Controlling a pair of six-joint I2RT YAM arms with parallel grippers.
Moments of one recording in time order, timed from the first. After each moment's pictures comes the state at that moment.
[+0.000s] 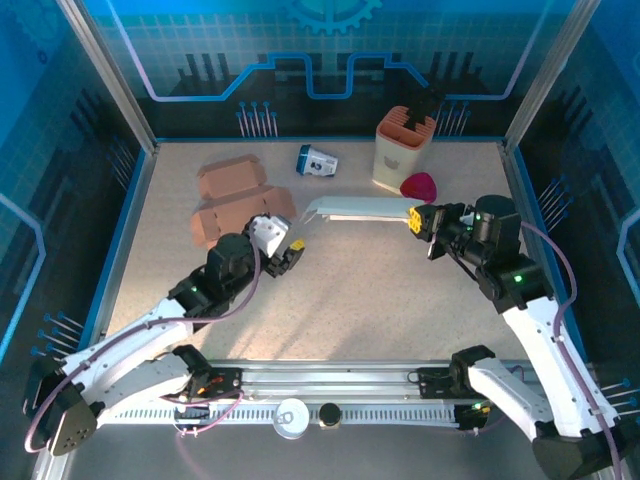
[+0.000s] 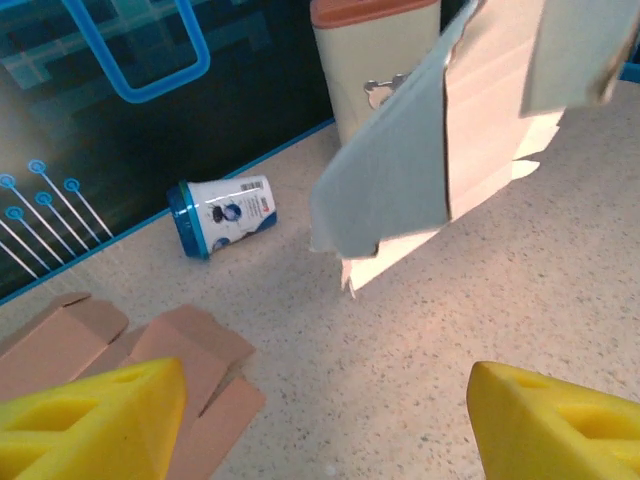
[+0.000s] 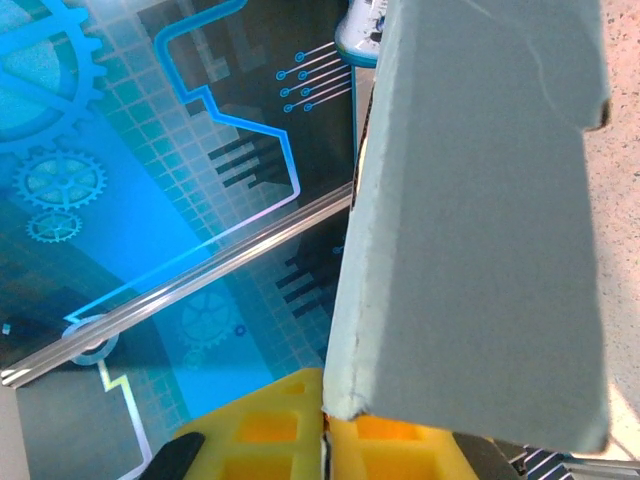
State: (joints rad) left arm -0.67 0.90 0.59 0.03 -0.16 0.16; right arm 0.26 0.83 0.97 -0.51 -0.37 1.82
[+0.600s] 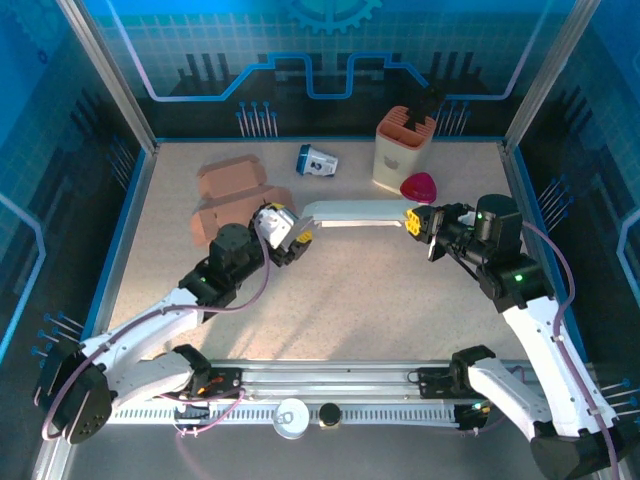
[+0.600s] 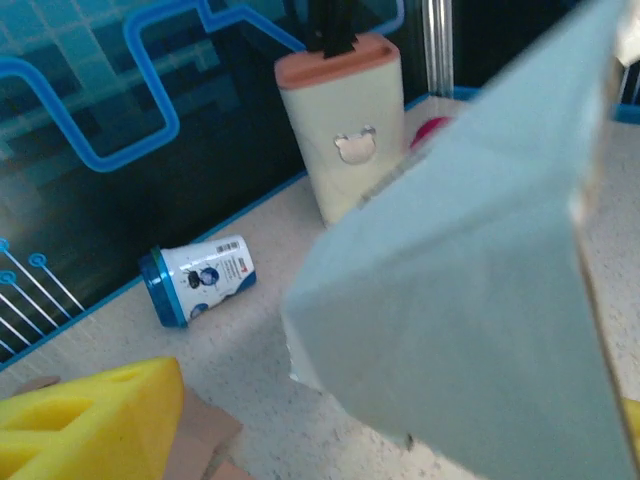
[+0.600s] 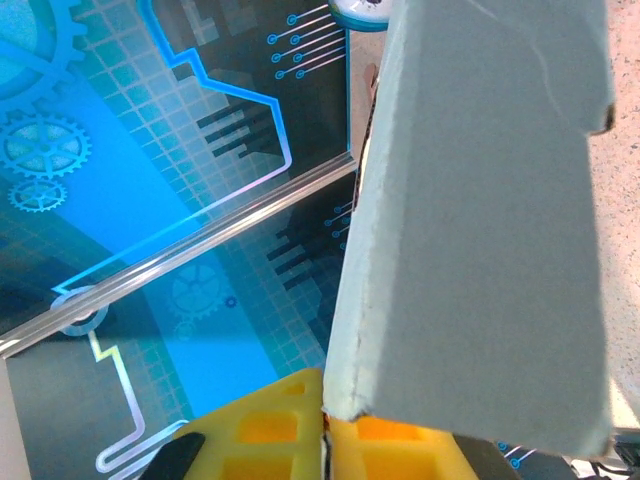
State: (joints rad) left arm -0.58 1.04 0.62 0.24 0.00 0.23; right arm 0.25 0.83 0.97 -0.51 -0.45 1.80
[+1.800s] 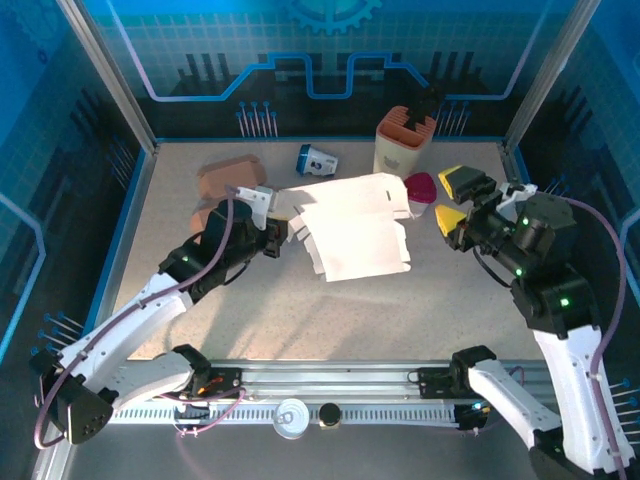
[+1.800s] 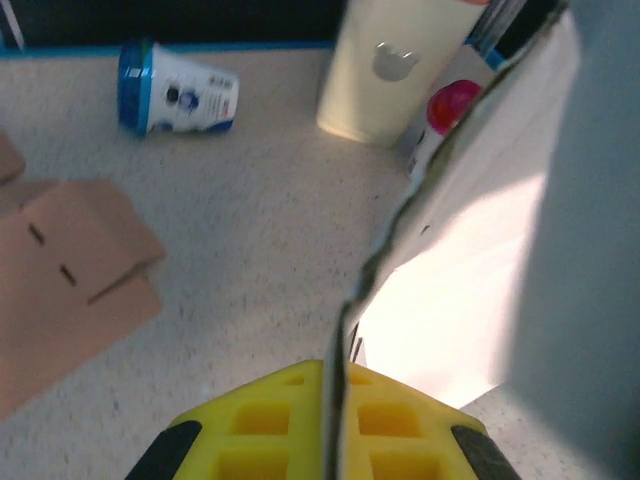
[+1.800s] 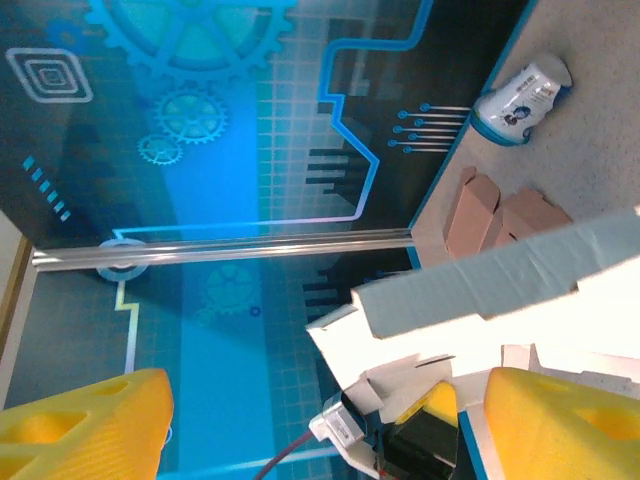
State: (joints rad) left arm -0.57 1.04 0.94 -0.42 -0.02 -0.37; right arm 0.23 0.77 1.25 -0.68 -0.27 1.47
